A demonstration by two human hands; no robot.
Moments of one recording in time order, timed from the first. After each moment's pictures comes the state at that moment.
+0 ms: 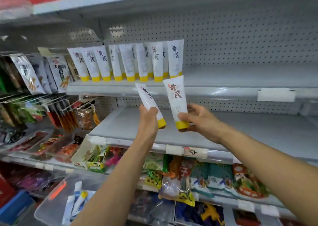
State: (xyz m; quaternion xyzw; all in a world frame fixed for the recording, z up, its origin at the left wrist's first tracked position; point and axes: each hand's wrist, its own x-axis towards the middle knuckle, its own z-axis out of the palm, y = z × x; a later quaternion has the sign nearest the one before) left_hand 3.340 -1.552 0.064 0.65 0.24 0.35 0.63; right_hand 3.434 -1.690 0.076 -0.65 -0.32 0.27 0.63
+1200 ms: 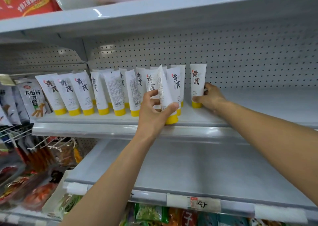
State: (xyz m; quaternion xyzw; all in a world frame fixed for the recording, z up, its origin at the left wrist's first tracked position) left_hand 3.461 -1.475 0.143 0.73 0.10 0.38 0.56; right_hand 3.648 -1.587 0.159 -0.82 -0.24 -0.02 0.52
